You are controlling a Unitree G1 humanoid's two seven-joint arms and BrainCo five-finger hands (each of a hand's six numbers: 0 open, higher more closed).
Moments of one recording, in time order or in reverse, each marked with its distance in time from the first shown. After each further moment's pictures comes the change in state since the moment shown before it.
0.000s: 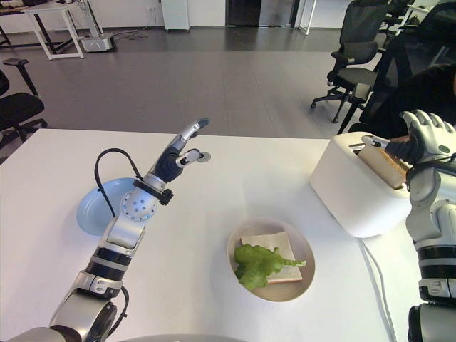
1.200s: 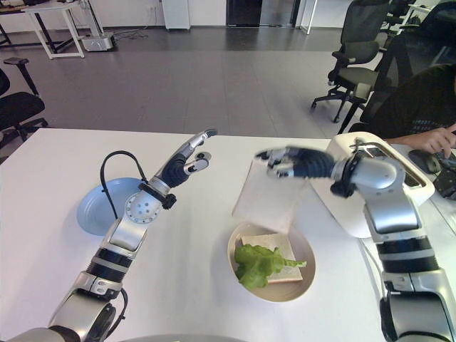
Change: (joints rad) left arm 0.006 0.010 -0.030 0.017 0.036 0.004 -0.026; right arm -0.050 0.118 0.160 -0.326 0.905 -0.078 0.886
